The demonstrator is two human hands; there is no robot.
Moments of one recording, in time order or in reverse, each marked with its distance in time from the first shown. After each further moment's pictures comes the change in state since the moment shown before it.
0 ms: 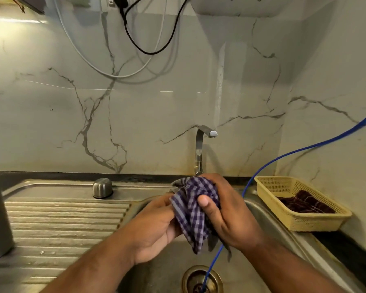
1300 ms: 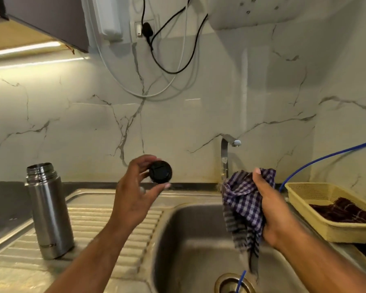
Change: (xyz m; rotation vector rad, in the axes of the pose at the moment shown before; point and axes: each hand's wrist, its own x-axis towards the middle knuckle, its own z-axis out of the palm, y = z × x) left_hand -0.011 0.056 -0.082 0.939 0.590 0.813; right_hand 0.024 -0.019 -0.022 1.101 0.359 1.024
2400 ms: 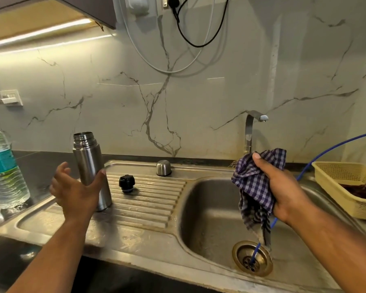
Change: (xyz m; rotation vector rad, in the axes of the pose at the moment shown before) left_hand -0.065 -0.094 -0.144 0.557 0.575 -0.494; right_hand -0.019 0.017 0.015 -0.047 -0.106 0.051
